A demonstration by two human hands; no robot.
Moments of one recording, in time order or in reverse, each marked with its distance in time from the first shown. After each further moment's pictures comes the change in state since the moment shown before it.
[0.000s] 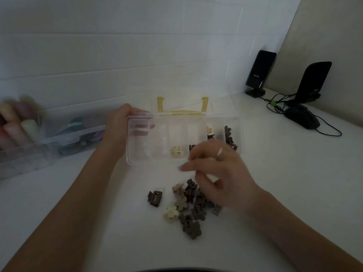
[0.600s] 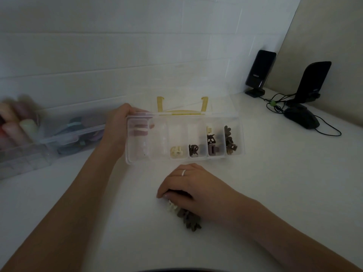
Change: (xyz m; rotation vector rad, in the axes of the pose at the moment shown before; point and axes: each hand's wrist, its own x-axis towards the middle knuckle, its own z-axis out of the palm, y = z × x) left_hand 0.000 -0.002 0.001 -0.028 0.025 -0.013; right_hand -0.001 -0.017 0.025 0.143 -0.533 0.145
